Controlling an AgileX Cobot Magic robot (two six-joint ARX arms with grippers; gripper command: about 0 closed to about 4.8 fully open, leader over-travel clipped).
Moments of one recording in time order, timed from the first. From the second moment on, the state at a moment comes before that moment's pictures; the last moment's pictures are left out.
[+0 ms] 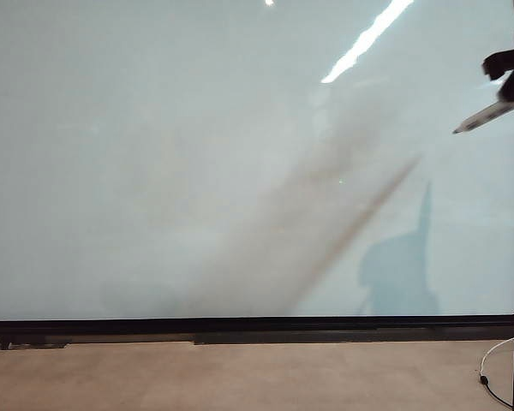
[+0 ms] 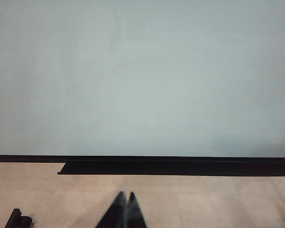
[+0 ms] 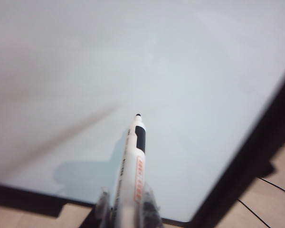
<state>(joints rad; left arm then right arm) 0.06 0.00 0.00 -0.11 0.00 0.01 0.23 0.89 0.42 0.36 0.11 -0.21</state>
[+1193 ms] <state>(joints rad) 0.06 0.00 0.00 -0.11 0.00 0.01 0.52 1.41 0.70 0.30 -0.02 -0.52</state>
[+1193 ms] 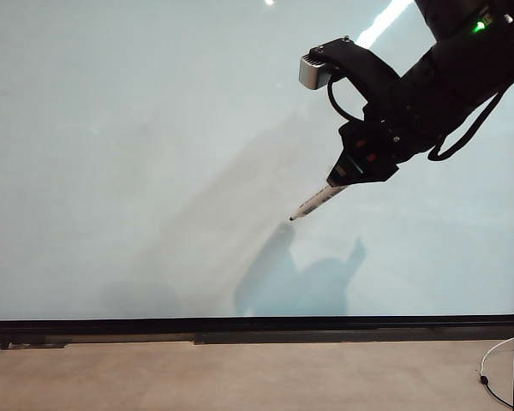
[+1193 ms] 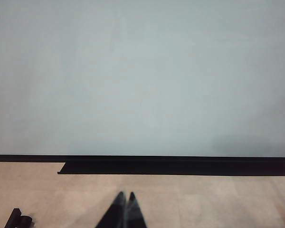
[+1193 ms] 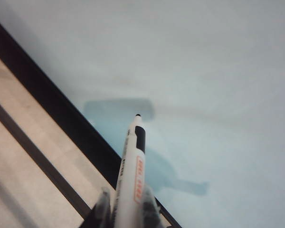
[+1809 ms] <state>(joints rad) 0.06 0.00 0.00 -0.11 0.00 0.01 0.49 1.44 0.72 0.34 0.00 -0.52</state>
